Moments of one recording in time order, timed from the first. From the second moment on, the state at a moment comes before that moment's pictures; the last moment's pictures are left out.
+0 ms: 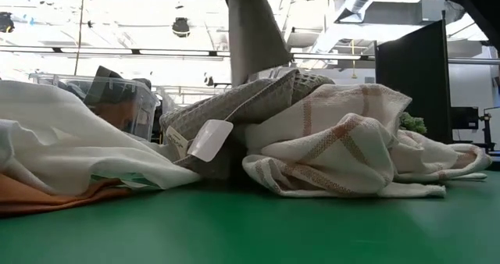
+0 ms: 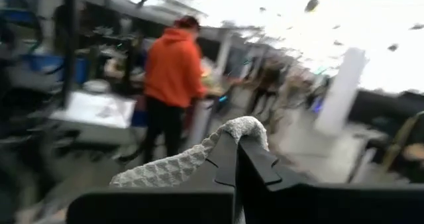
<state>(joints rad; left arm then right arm) 0.20 0.78 1.12 -0.47 -0.60 -0.40 -0.53 1.97 2.35 -0.21 -0.23 -0.25</state>
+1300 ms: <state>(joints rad) 0.46 0.83 1.12 -0.80 -0.58 -0.37 -0.41 2.38 2.35 -0.77 -0.28 -0.41</state>
